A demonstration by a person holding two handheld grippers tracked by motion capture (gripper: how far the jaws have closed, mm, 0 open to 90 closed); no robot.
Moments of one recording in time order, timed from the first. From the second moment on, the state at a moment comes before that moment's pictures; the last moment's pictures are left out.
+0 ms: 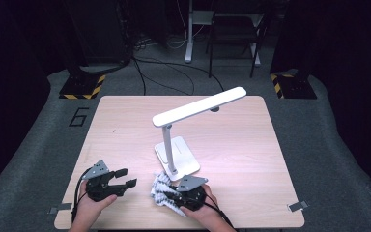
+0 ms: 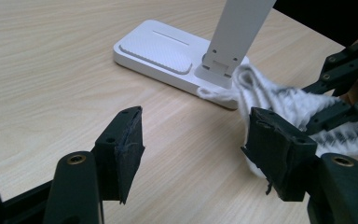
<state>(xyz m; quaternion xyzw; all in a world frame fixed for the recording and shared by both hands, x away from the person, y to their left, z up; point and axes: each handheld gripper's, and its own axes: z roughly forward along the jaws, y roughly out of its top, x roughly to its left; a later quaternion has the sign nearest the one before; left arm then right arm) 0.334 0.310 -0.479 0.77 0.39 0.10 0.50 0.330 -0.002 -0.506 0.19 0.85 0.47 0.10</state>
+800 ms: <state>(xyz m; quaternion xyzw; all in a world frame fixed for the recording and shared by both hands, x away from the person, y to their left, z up) 0.328 0.278 -0.487 0.81 0.34 0.12 0.47 0.332 -0.038 -0.501 0.22 0.87 0.44 0.07</state>
